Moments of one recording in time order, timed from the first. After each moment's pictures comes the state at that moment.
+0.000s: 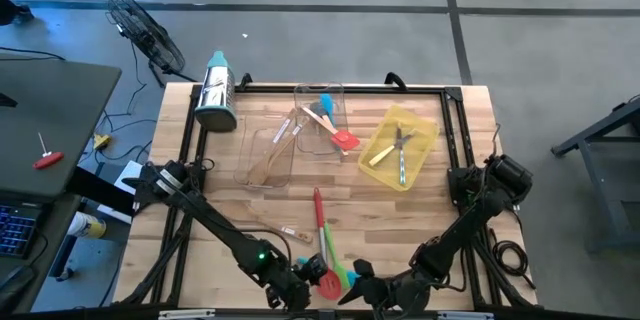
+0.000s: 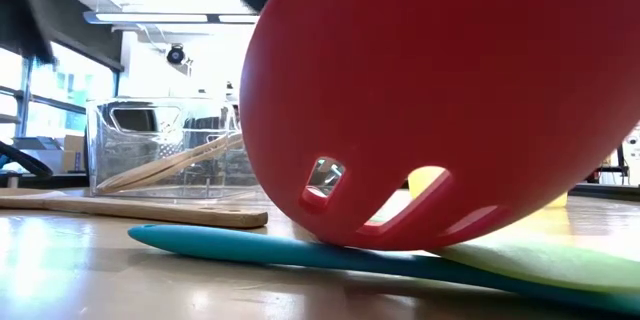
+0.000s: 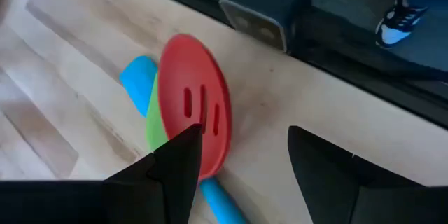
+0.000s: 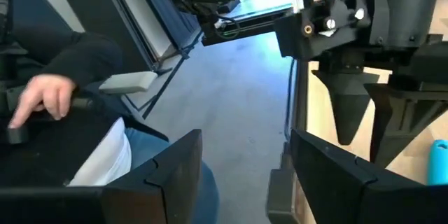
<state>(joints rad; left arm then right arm) -0.67 2.02 1.48 -0.33 -0.18 0.49 0.83 1.87 1.17 0.42 0.38 0.53</state>
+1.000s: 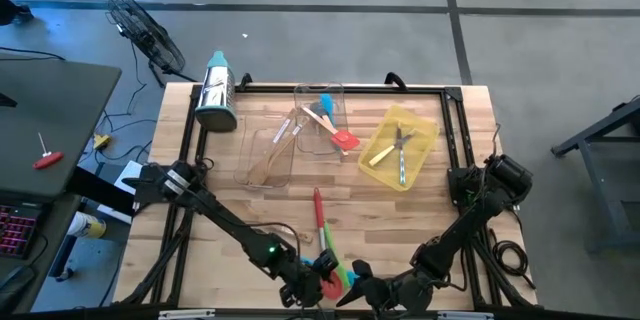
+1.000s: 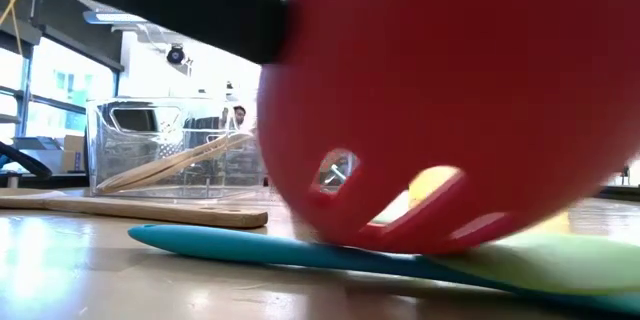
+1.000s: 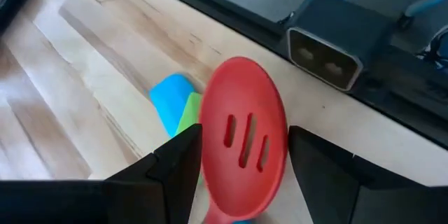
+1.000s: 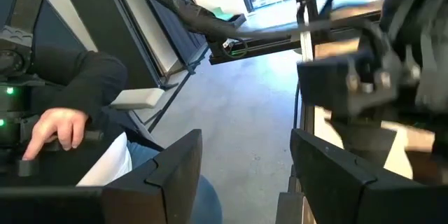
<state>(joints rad) -0.62 2.06 1.48 -0.18 -0.14 0.44 0.84 1.87 1.17 0.49 0.39 0.49</state>
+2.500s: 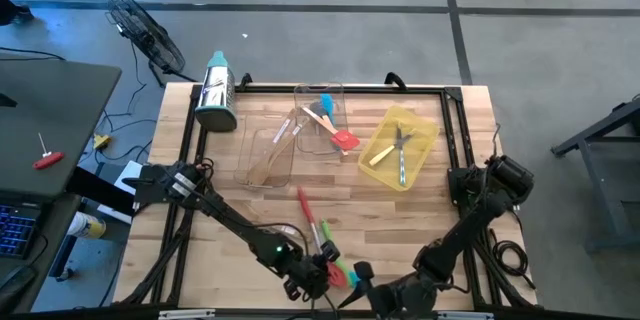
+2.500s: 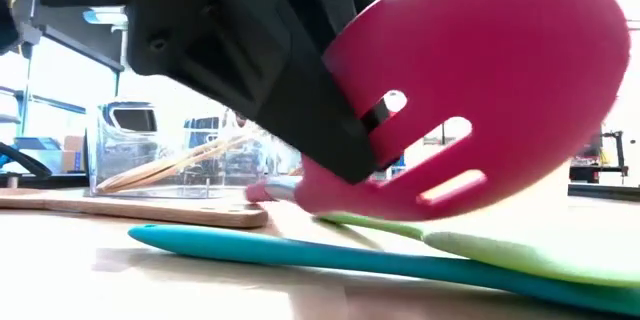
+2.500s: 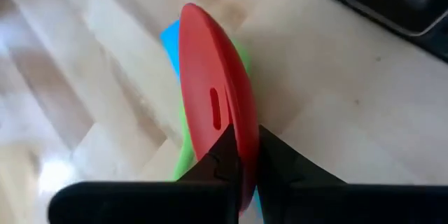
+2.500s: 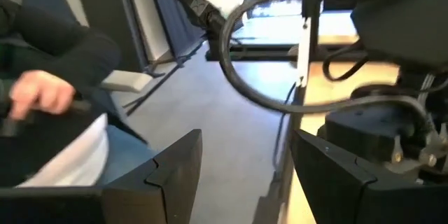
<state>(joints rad) -0.59 2.11 1.52 -0.29 -0.22 0.39 0.86 1.87 1.17 0.49 0.43 0.29</state>
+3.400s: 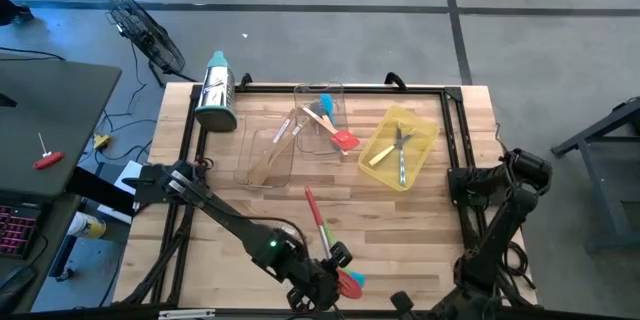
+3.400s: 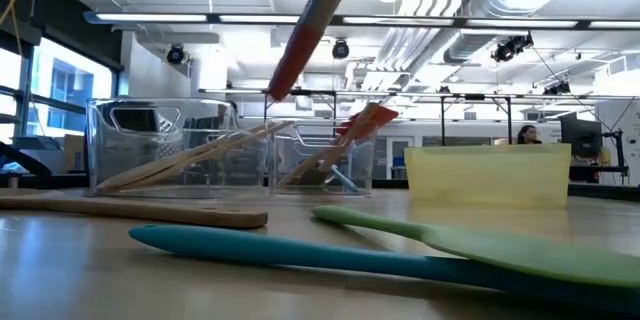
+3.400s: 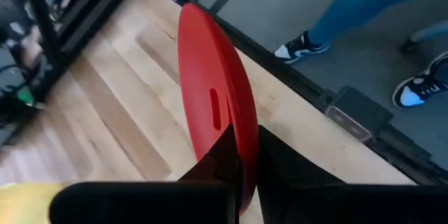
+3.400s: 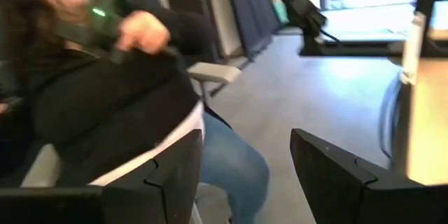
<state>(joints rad) -0.59 2.07 1.97 -0.67 -0.17 0.38 1.08 1.75 1.17 0.41 0.39 0.37</state>
